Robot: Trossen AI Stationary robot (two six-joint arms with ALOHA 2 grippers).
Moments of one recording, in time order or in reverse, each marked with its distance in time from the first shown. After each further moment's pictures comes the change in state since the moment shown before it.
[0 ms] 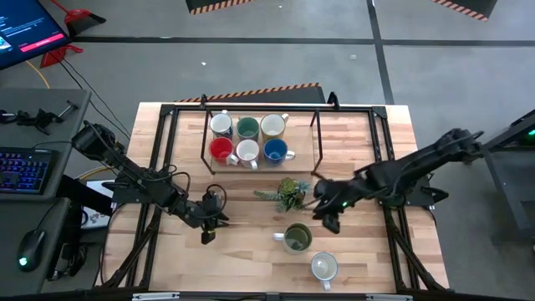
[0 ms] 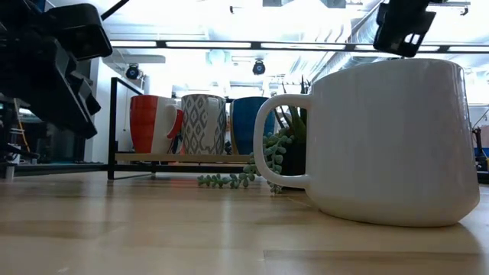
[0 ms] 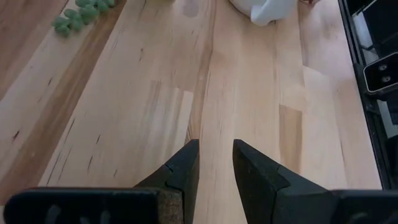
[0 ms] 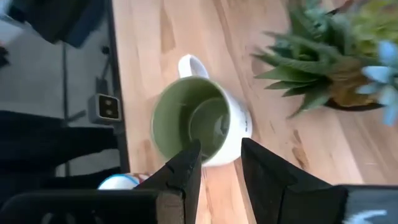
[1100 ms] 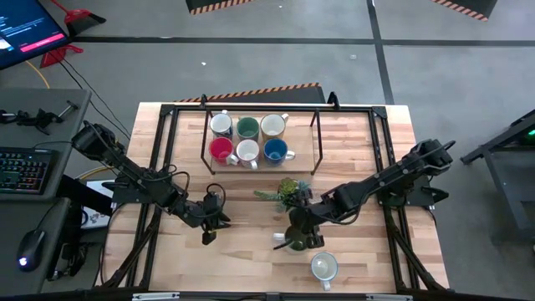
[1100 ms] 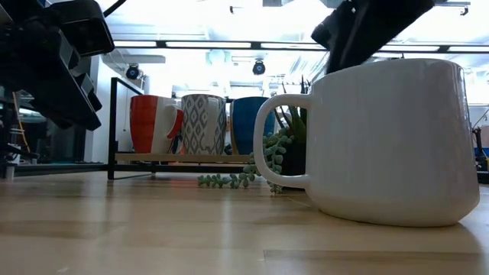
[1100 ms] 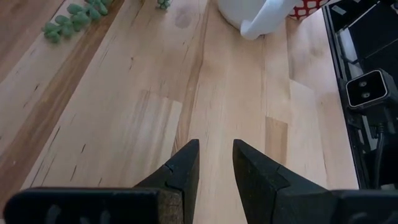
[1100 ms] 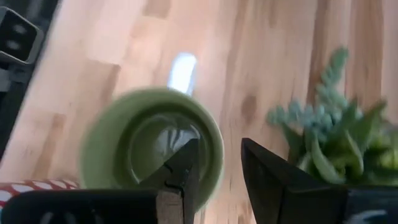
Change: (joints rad) left arm 0.000 0.000 0.000 0.047 0.002 -0.032; right arm 0.068 0.408 0.254 -0.048 0.174 -0.523
